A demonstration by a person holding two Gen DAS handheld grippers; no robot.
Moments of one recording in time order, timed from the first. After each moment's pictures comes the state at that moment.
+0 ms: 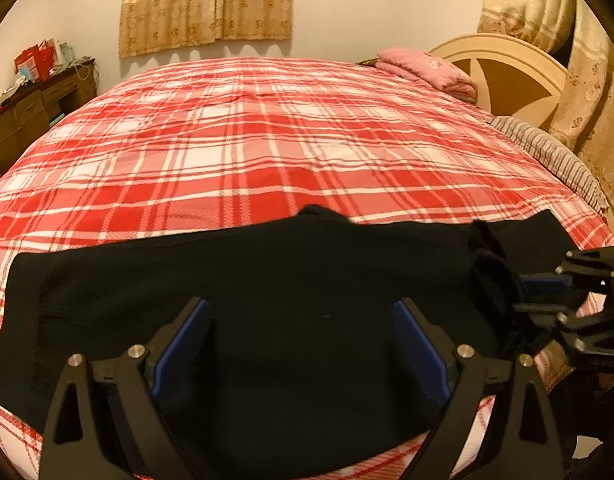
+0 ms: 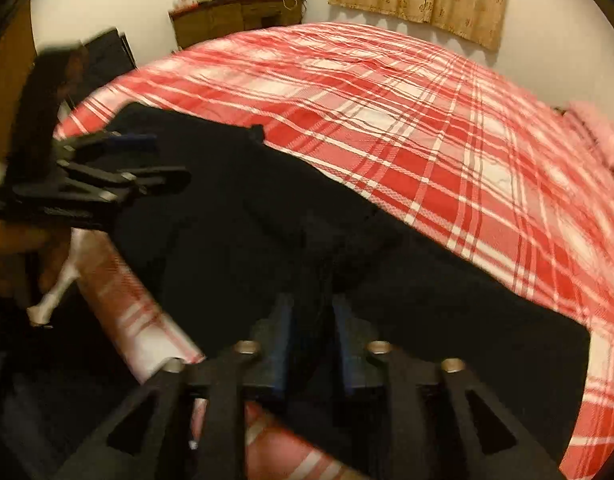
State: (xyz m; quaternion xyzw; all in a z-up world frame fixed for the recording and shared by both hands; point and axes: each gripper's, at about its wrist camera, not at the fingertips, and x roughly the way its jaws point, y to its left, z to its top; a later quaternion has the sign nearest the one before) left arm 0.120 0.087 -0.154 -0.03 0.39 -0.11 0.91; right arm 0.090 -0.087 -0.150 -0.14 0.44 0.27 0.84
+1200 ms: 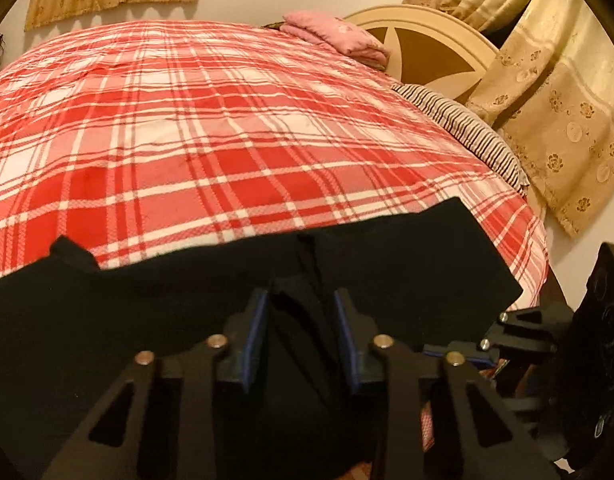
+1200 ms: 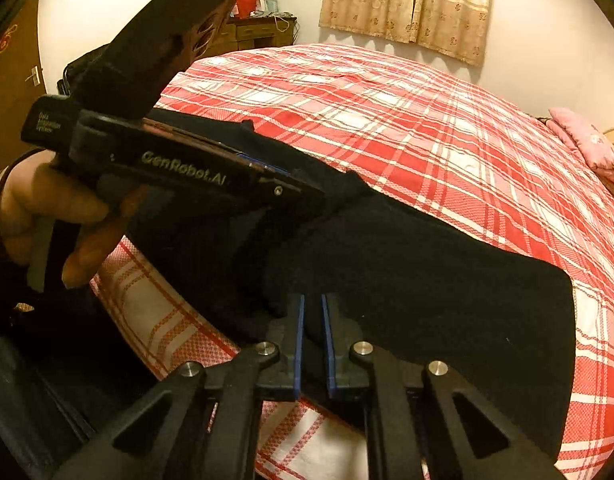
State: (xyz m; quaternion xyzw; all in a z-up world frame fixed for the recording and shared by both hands) left arm 0.162 -0.012 -0.159 -0.07 0.44 -0.29 0.85; right arm 0.059 -0.112 -0.166 -0.15 0.40 0.24 0.87
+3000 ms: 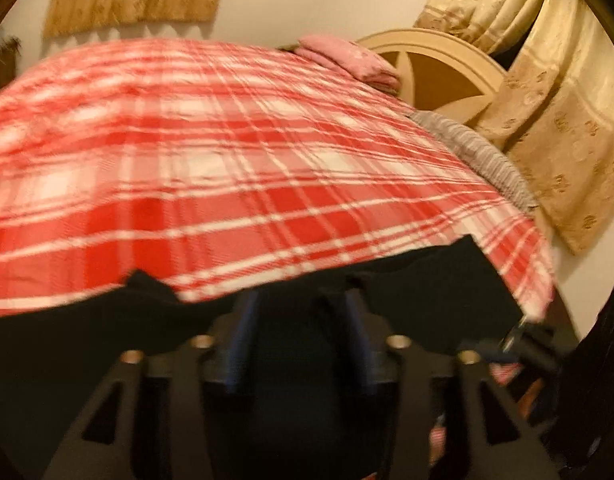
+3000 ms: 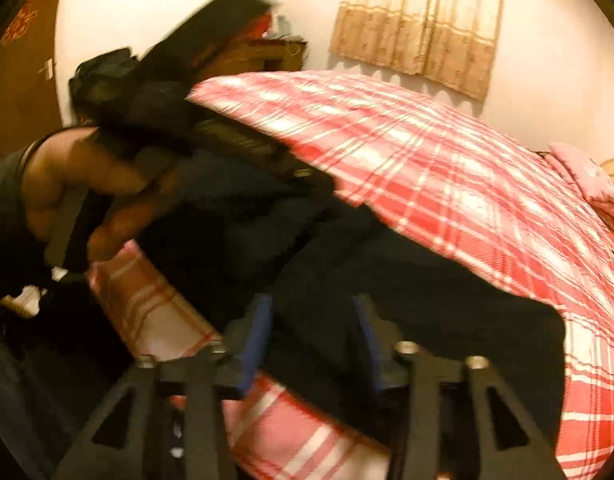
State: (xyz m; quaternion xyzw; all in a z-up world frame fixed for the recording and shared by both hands) left arm 0.172 0.032 -0.143 -0.07 0.41 -0.25 0.88; right arm 0.057 -0.094 -0.156 -0.17 0.34 0.24 0.89
